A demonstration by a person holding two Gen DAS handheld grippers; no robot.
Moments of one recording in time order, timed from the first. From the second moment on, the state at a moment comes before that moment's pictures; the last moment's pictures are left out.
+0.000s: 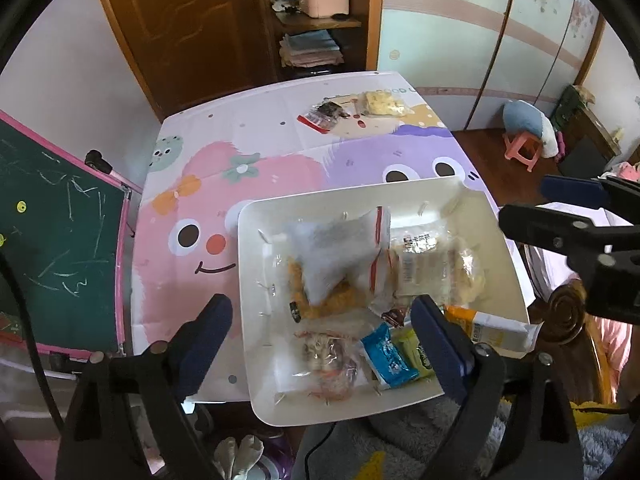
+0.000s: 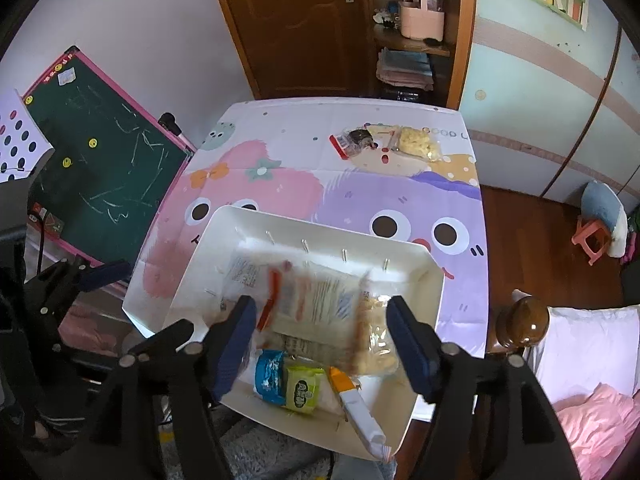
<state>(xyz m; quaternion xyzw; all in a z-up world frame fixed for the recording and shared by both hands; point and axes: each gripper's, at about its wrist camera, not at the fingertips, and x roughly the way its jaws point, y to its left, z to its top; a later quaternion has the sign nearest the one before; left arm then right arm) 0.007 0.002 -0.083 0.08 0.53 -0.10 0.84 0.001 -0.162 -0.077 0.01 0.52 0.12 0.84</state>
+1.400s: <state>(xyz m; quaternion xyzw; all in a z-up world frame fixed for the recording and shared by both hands) 0.075 0.003 -0.089 0.08 0.55 -0.11 0.82 0.042 -0.171 -0.083 0.05 0.53 0.10 0.84</state>
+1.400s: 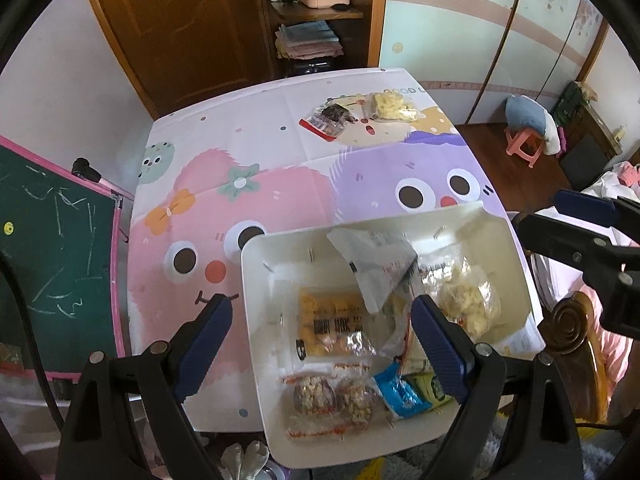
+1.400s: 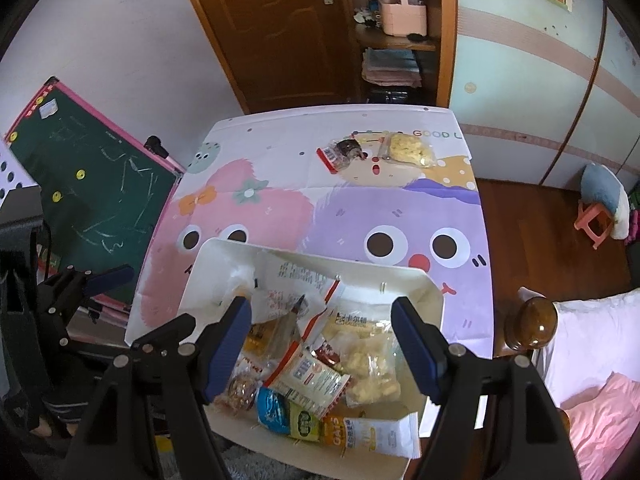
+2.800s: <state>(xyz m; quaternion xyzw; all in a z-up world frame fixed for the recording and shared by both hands) 0.425 -0.095 -0.235 0.15 0.55 -0.19 0.80 0.382 -0.263 -0.245 0.11 0.58 -0.03 0.81</state>
